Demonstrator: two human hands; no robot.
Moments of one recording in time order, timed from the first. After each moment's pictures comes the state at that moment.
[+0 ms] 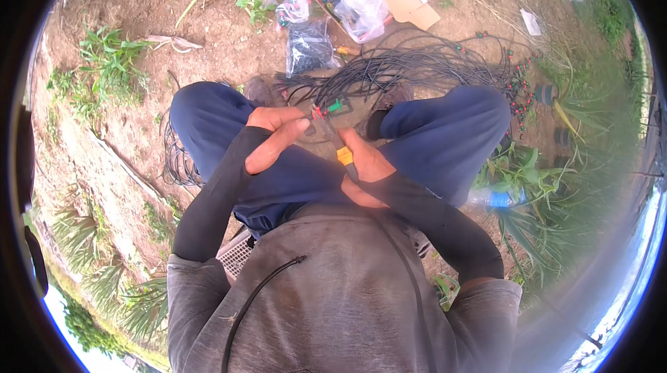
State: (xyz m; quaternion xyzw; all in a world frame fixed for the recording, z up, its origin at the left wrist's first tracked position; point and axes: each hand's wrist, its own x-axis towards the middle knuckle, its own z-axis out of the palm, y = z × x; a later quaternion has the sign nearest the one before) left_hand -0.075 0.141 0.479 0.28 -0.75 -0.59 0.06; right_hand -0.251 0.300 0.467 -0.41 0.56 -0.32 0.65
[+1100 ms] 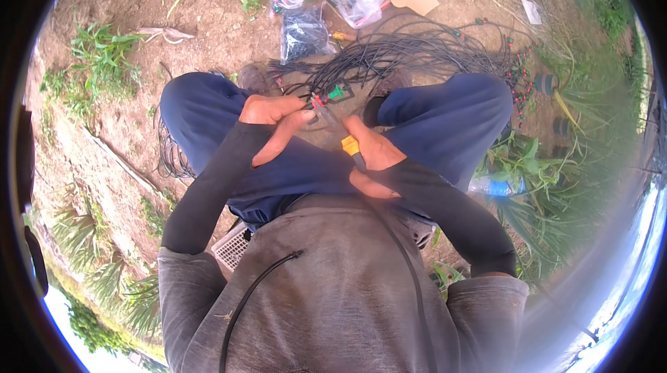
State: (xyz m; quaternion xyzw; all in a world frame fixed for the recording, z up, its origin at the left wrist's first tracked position) left_hand -0.087 0.148 0.475 0.27 -0.78 -0.55 0.11; right_hand -0.266 0.307 0.456 -0.51 0.61 -0.29 0.53
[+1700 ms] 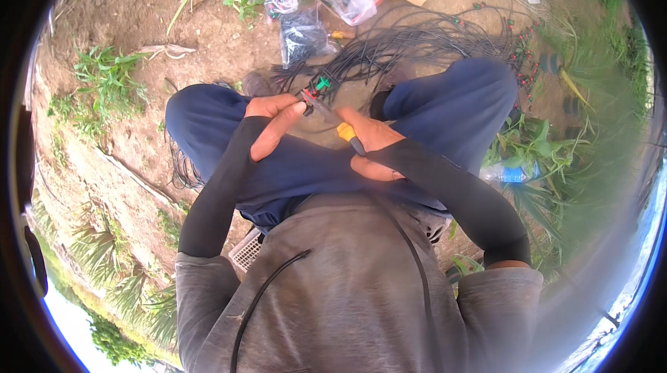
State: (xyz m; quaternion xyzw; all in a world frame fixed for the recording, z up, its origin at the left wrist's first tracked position) left_hand -0.087 0.141 0.459 0.34 -0.71 -0.61 0.05; right_hand -0.275 0.289 0.471 -0.48 0.63 -0.20 0.57
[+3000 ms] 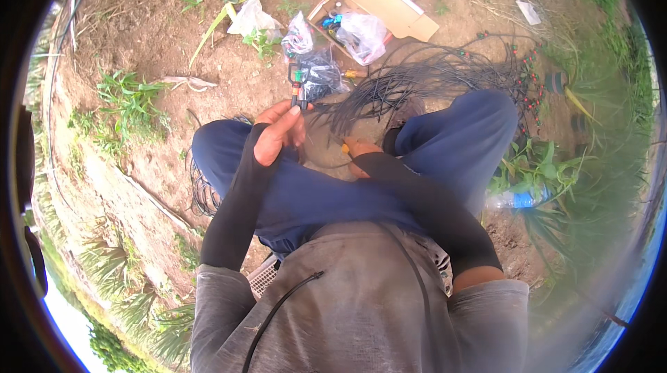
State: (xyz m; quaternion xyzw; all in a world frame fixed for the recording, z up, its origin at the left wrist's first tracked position) left_hand -0.098 0.103 0.445 0.33 -0.50 -0.79 0.13; right_hand -0.263 0.261 0.303 -0.52 0.70 -0.07 0.50
